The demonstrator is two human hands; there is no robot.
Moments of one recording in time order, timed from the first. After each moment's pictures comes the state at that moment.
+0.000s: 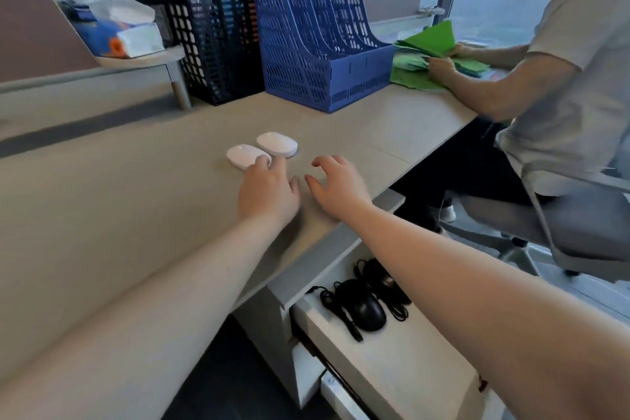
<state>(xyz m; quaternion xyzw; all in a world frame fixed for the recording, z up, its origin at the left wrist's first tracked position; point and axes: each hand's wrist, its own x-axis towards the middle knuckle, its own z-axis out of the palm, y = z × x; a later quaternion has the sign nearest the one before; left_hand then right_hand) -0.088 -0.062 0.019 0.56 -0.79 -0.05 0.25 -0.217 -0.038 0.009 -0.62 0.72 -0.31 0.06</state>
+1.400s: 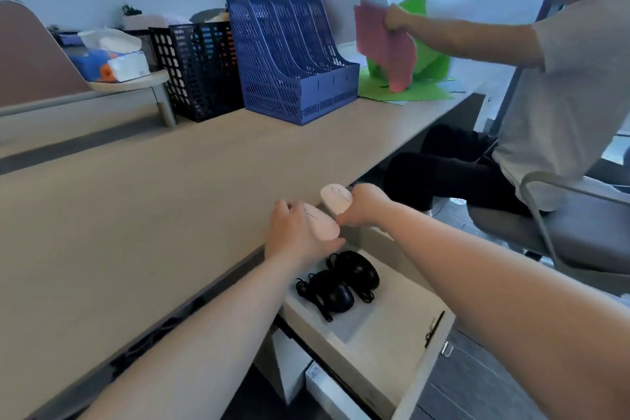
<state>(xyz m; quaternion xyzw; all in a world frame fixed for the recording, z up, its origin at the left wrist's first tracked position) -0.128 0.045 0.003 0.54 -0.80 -0.18 0.19 -0.269 0.062 0.043 -0.55 0.82 -0.08 0.16</state>
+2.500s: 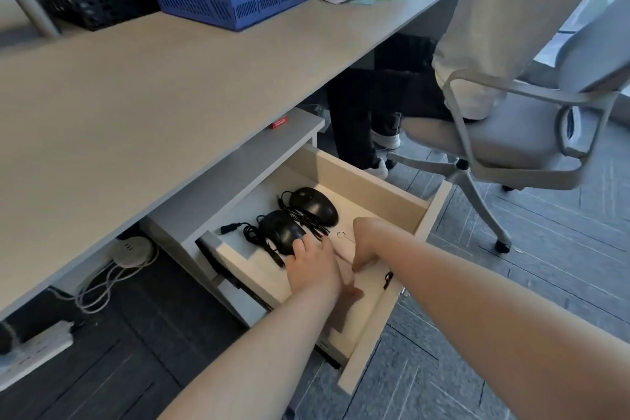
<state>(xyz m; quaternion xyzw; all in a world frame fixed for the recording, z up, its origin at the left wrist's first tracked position) -0.217 0.125 -0.158 0.52 -0.83 -0.15 -0.09 -0.336 0.119 -0.138 -0.49 0.80 0.20 0.28</state>
